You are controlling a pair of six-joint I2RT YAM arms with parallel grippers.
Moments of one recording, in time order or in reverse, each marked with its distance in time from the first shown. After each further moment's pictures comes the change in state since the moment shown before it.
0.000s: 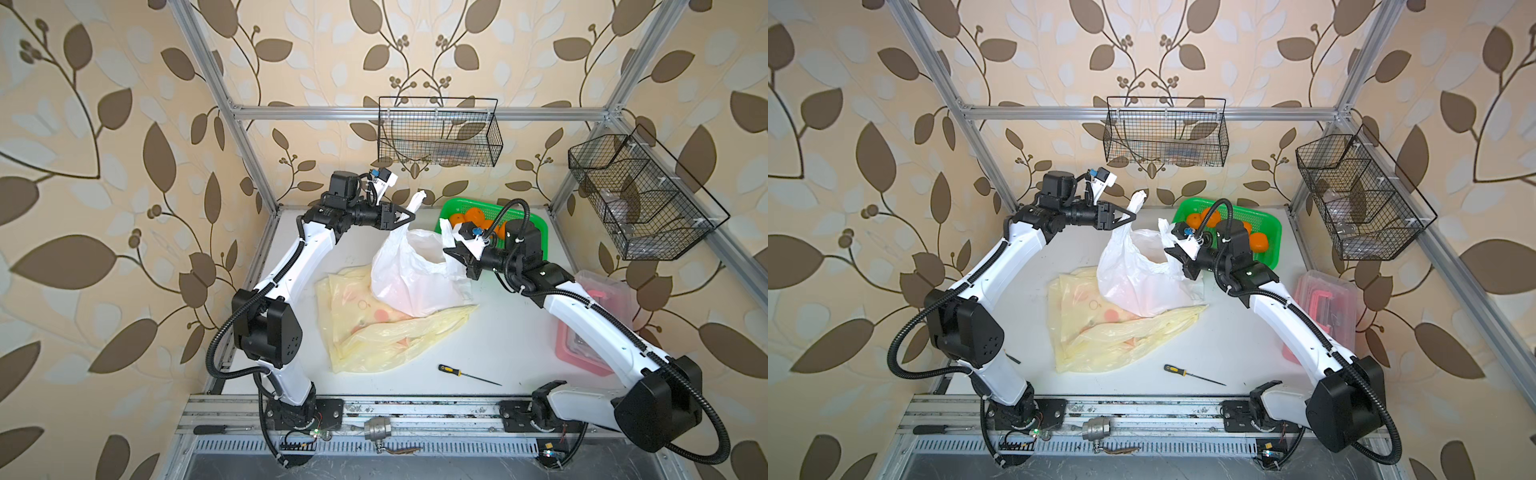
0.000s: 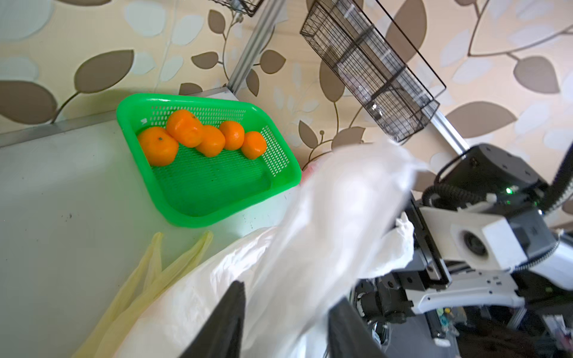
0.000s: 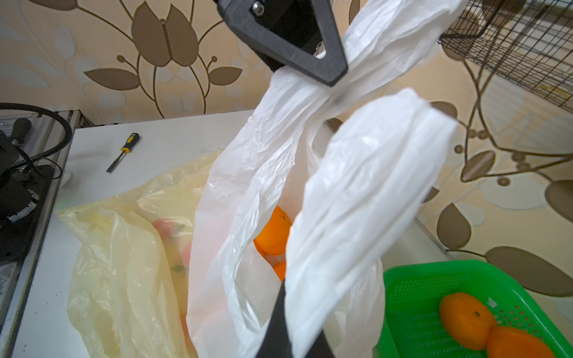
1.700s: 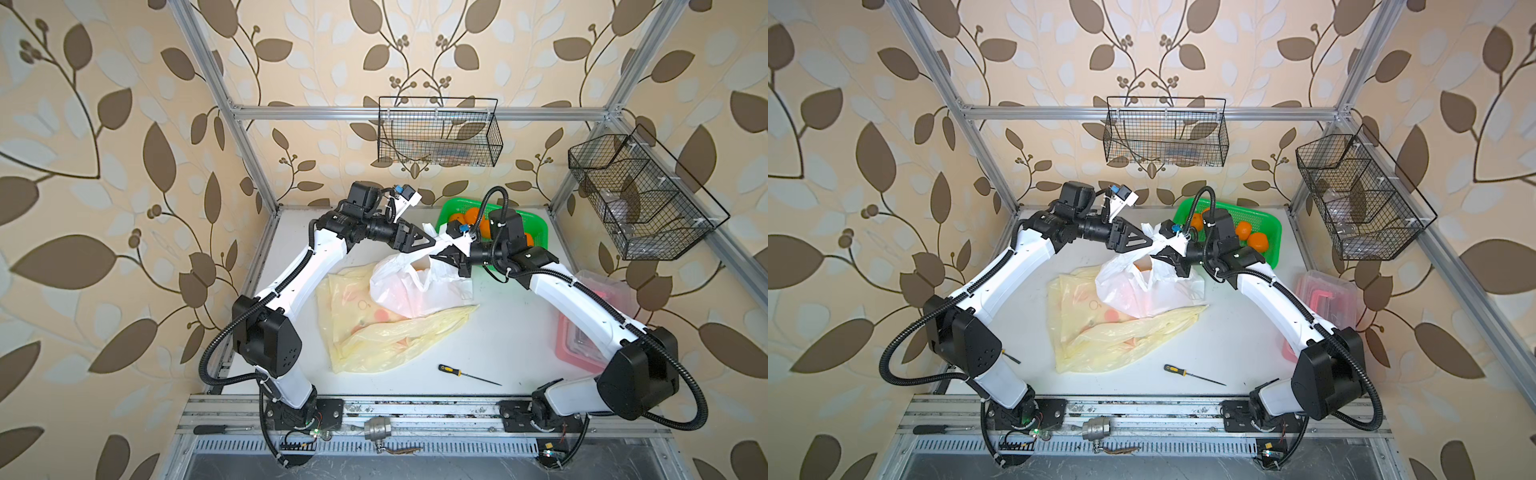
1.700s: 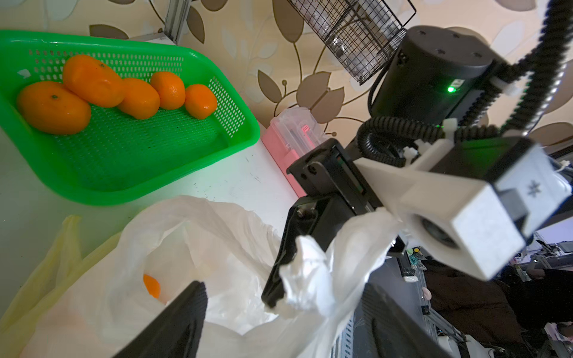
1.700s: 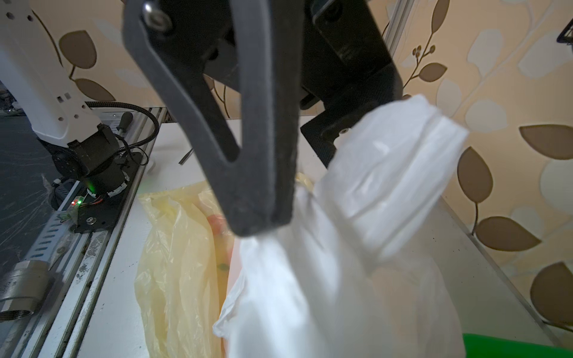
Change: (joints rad) left arm -0.138 -0.052 -0.024 -0.156 0.022 0.121; right arm 0.032 0.154 0.158 -0.137 -0.234 -0.110
